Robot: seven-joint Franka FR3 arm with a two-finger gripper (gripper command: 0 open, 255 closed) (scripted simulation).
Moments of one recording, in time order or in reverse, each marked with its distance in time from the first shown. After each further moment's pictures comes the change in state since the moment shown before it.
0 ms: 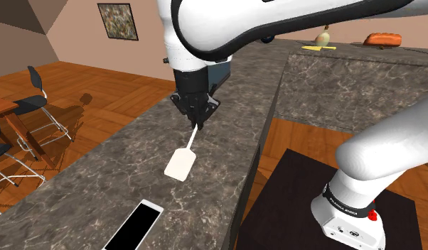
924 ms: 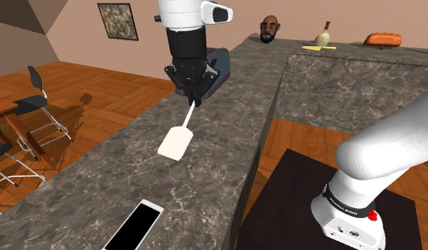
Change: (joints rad) arm -0.021 0.031 -0.019 0.203 -0.033 -0.179 0.015
